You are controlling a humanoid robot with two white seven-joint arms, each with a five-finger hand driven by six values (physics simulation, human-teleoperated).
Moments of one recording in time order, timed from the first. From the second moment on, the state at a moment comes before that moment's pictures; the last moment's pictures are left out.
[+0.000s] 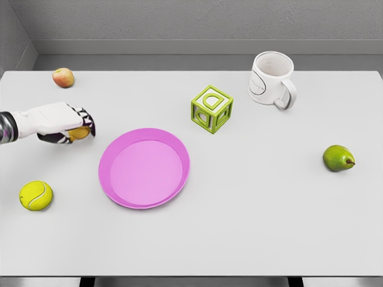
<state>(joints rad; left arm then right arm) -0.53 0.76 -0.40 -1.35 -0.62 -0.61 -0.61 0.02 0.00 -0.27 0.07 0.32 -0.13 -0.20</state>
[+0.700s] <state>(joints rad) -0.49 0.76 -0.40 -1.53 -0.53 -0.61 -0.61 0.02 0.00 -0.27 0.07 0.32 -0.13 -0.20</state>
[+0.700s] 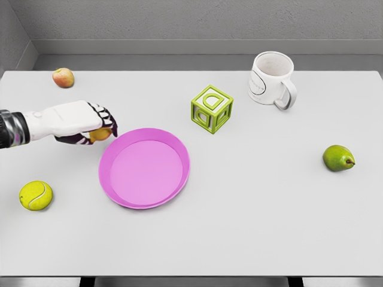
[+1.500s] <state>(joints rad) -0.40 0.72 -0.43 -1.69 -0.52 -0.61 -0.61 0.02 0.00 -0.27 0.07 0.32 -0.13 -0.20</state>
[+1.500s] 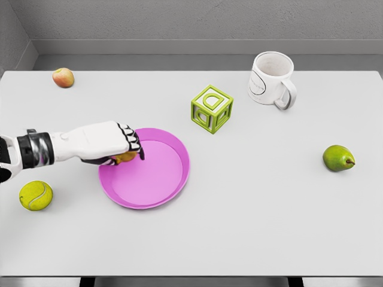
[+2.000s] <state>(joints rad) -0.41 0.71 -0.19 -1.55 -0.43 -0.61 -0.61 0.02 0.00 -0.27 0.07 0.32 -0.13 -0.20</state>
